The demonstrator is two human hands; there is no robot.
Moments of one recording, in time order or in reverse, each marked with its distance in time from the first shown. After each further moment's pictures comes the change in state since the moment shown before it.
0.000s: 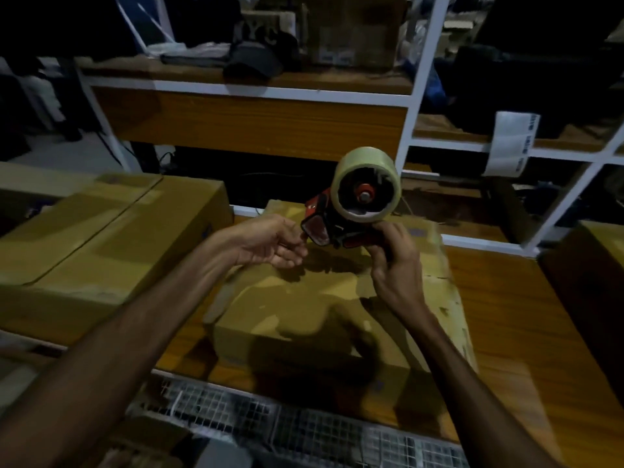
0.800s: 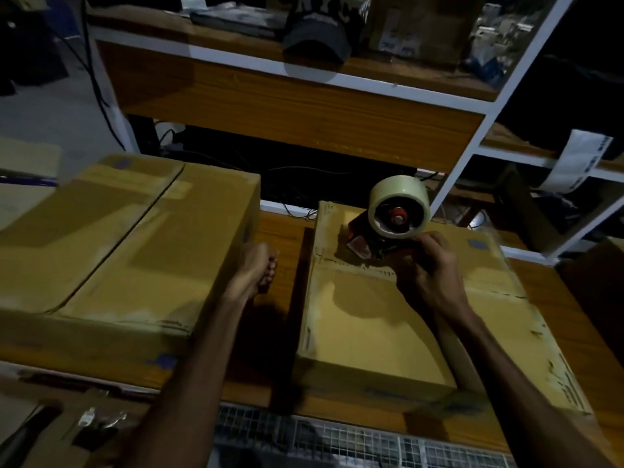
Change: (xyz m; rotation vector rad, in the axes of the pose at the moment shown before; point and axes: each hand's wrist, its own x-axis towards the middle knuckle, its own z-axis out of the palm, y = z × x) left_hand 0.042 -0.135 -0.179 -0.169 0.479 -0.056; right_hand 0.030 -0.009 0.100 -0.215 -0.163 0.093
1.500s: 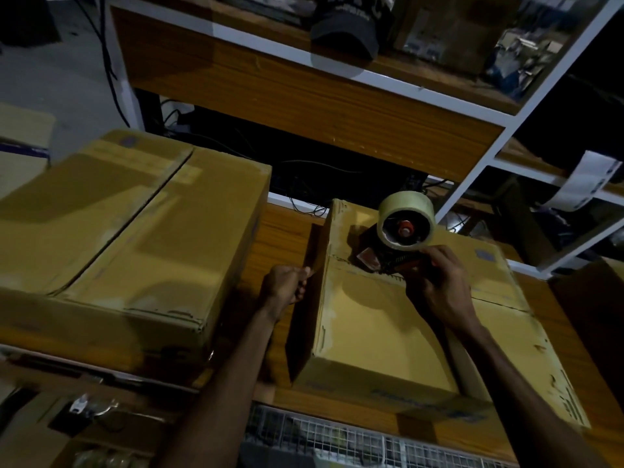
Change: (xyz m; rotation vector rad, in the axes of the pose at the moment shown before) left_hand 0.015 -0.069 0.046 -0.177 -0.039 -0.010; right_hand -0.006 0.001 0.004 -0.118 -0.097 0.045
